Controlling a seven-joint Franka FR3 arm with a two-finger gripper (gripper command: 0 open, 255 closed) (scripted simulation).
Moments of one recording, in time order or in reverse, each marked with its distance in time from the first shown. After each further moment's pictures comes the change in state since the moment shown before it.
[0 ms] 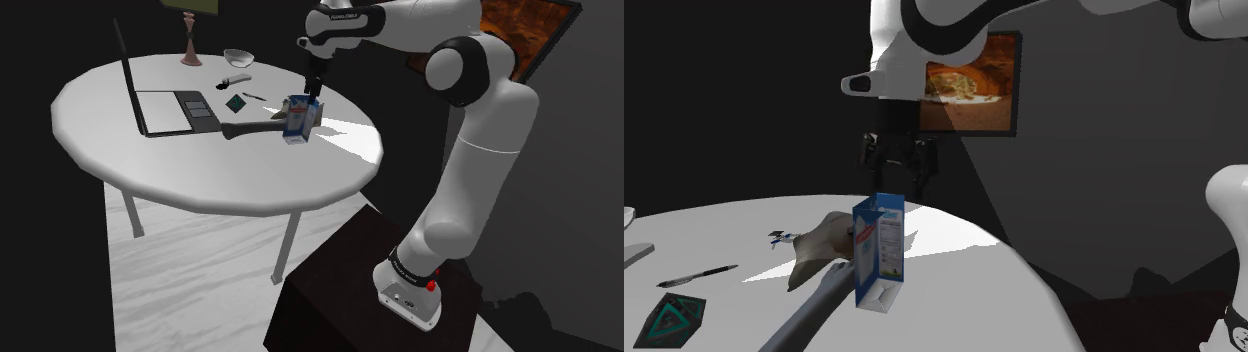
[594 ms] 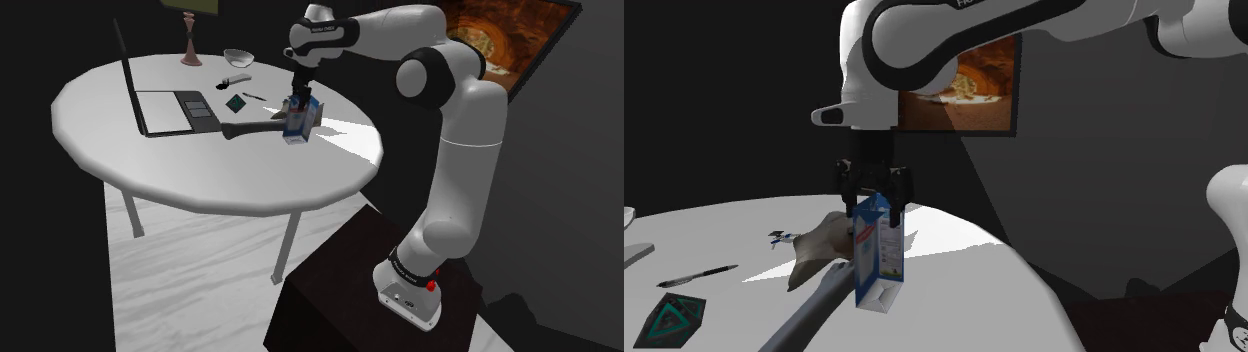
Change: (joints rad) arm -0.030 0.170 0.032 0.123 0.052 0.028 -0.127
